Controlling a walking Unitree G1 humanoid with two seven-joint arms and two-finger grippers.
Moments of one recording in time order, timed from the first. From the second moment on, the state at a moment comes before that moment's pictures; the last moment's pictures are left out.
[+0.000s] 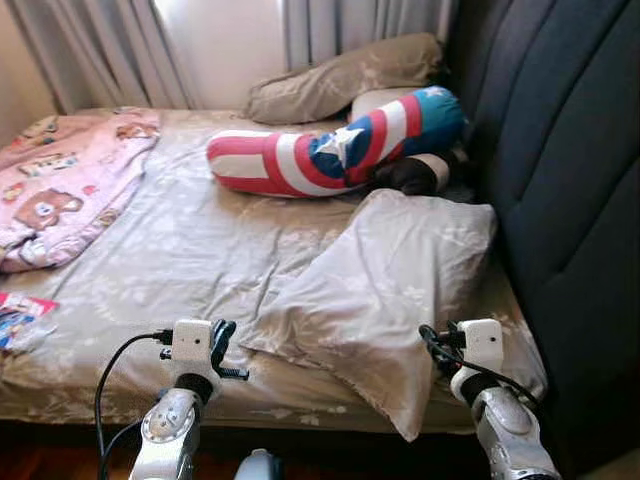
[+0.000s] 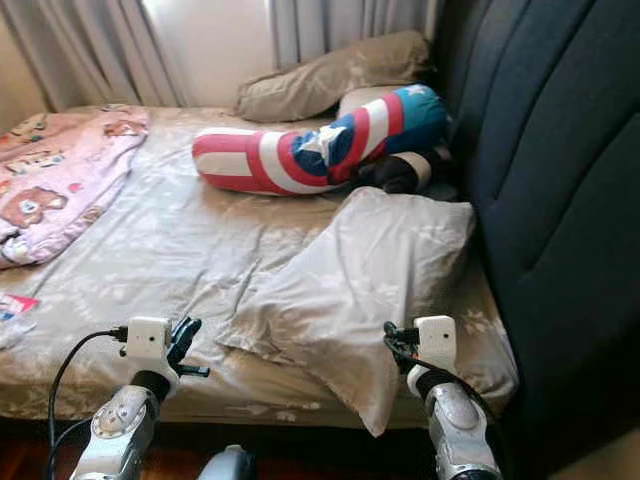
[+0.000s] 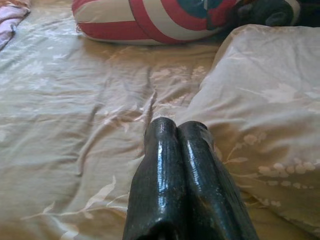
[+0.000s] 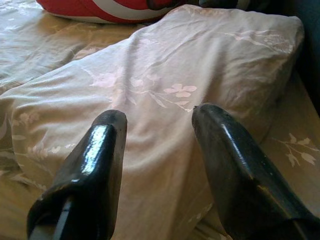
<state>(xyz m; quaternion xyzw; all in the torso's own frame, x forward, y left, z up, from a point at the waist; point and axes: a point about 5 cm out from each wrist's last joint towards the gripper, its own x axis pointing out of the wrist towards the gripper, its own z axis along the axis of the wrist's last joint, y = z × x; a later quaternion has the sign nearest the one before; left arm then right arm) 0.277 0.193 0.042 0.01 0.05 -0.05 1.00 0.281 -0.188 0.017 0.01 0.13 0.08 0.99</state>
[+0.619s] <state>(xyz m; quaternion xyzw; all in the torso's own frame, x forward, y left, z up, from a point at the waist) 0.275 0.201 0.041 0.01 0.06 -0.04 1.00 0.285 -0.184 0.019 0.02 0.13 0.07 0.99</state>
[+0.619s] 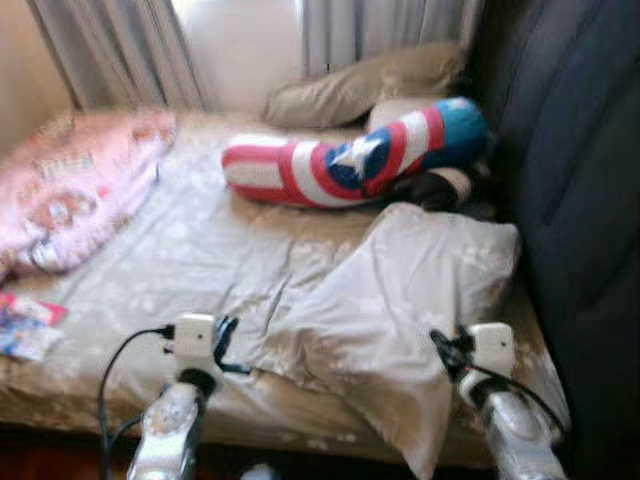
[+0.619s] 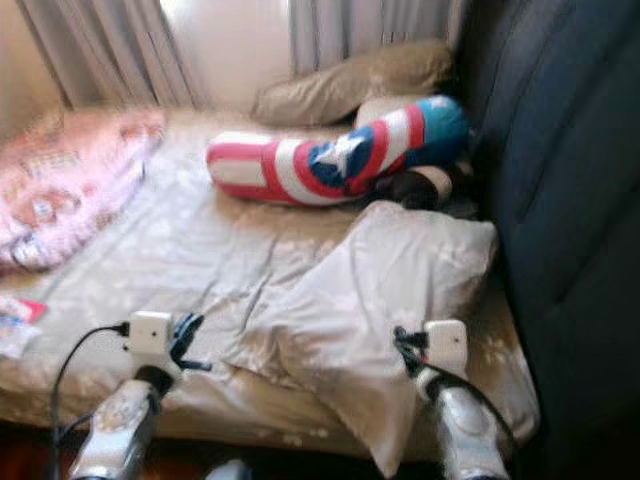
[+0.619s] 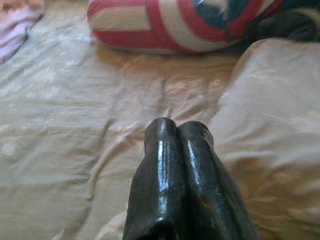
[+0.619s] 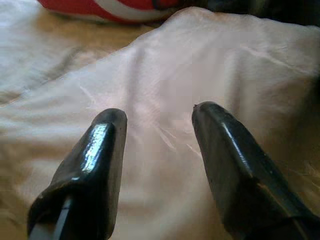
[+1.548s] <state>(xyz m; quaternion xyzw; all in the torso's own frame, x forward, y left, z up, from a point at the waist) 0.283 0.205 0.066 0.02 0.03 -0.07 1.00 0.289 -0.180 -0.007 0.07 0.27 0.02 0.96</state>
